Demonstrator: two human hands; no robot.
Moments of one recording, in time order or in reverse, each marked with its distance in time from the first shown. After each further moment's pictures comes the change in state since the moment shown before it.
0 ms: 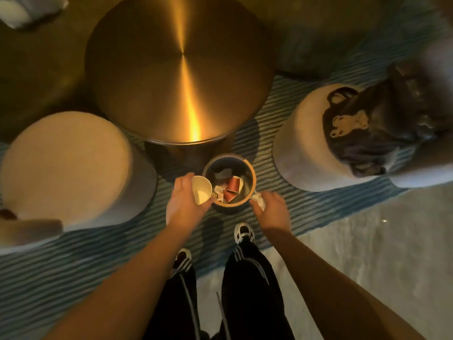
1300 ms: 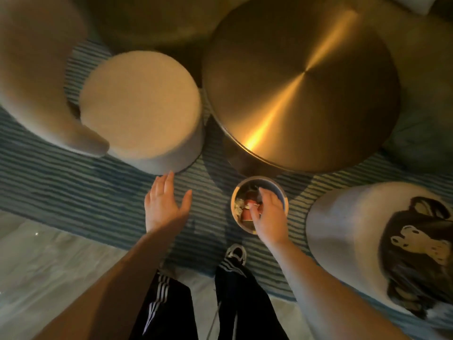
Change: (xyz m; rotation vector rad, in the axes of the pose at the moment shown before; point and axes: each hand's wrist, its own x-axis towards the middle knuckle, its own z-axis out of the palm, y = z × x) left_hand -0.034 -0.086 -0.016 0.000 0.382 -0.557; right_hand 0.095 -0.078 0.051 -0.318 -0.302 -0.527
